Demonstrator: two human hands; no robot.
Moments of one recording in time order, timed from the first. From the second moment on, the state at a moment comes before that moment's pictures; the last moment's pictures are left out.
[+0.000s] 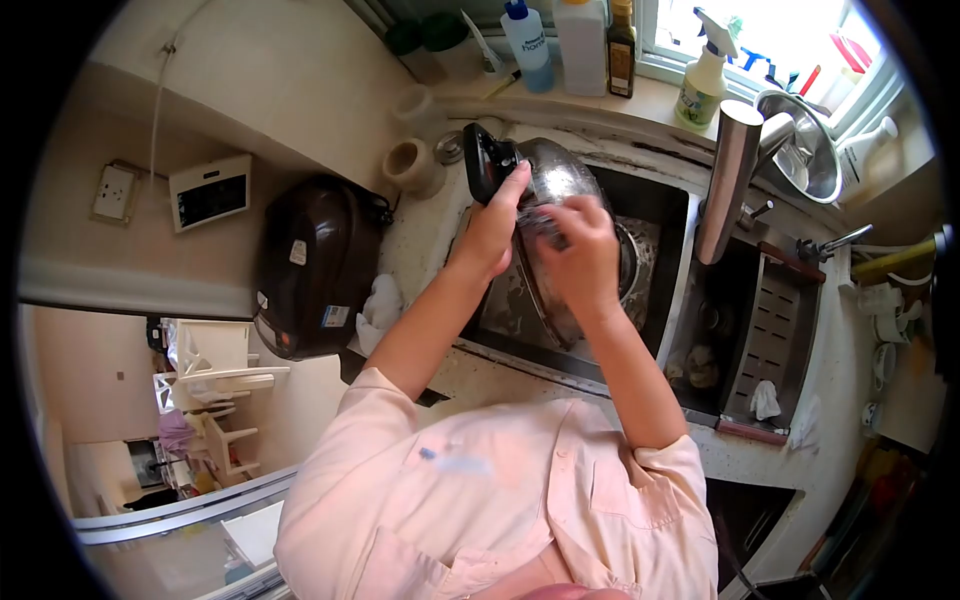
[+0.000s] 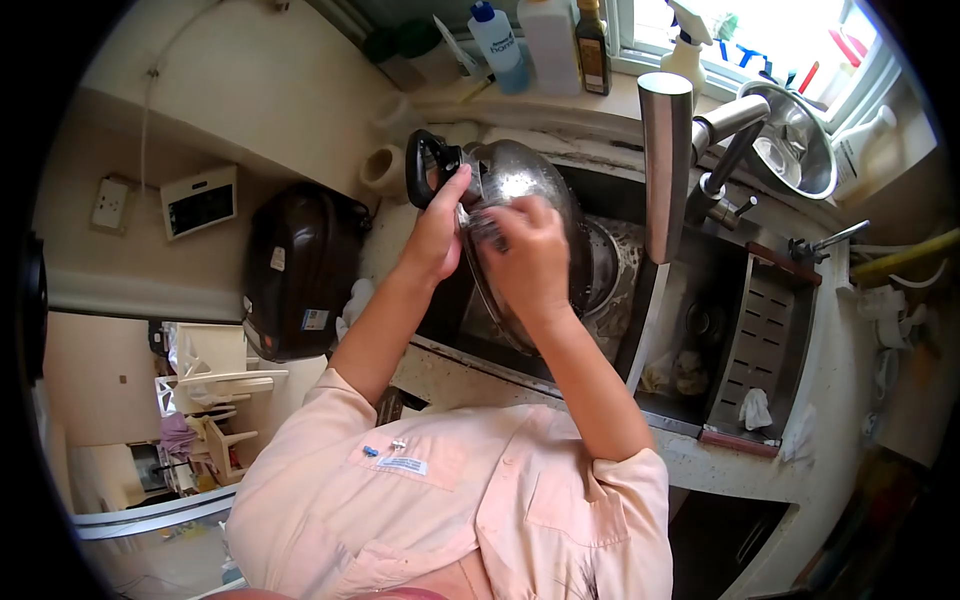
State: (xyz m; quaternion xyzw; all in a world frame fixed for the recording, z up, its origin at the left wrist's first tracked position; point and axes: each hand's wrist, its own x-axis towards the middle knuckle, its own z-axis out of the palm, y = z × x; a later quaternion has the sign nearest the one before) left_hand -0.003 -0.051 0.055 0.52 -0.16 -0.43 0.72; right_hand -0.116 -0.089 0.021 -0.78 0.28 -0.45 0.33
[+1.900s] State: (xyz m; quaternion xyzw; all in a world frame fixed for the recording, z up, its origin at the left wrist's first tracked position) left_hand 0.036 -0.045 0.009 0.62 -0.03 -0.22 0.75; right_hand -0.139 -0.046 -0.012 -0.84 0.24 -0.42 0.26
